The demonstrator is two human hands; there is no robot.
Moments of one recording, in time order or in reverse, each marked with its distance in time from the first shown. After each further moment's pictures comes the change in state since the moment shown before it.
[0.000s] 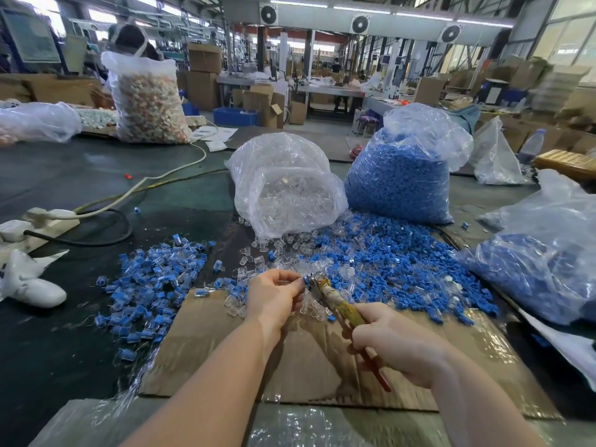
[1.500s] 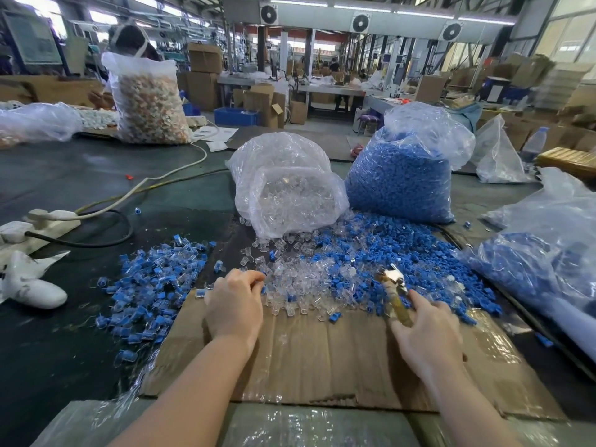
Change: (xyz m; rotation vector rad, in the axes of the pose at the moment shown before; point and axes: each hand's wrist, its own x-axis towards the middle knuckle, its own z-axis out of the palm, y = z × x) left_hand 0.010 -0.017 -0.040 0.956 0.395 0.423; right_hand 0.023 0.055 -0.020 -0.564 0.838 0.124
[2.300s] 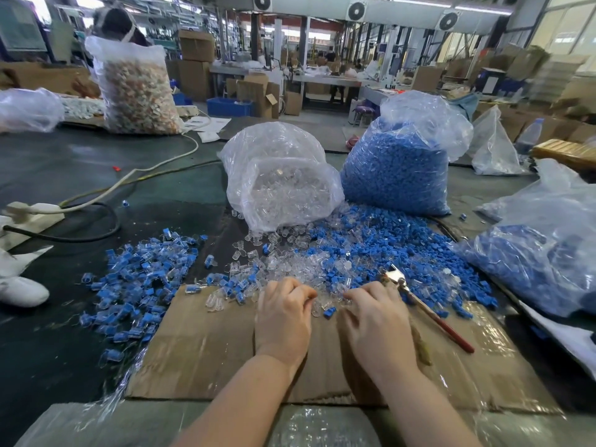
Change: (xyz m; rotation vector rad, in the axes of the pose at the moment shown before) left_hand -0.038 0.034 0.039 -0.115 -0.106 0.347; right_hand -0.021 -0.036 0.023 -0.013 0.215 -0.502
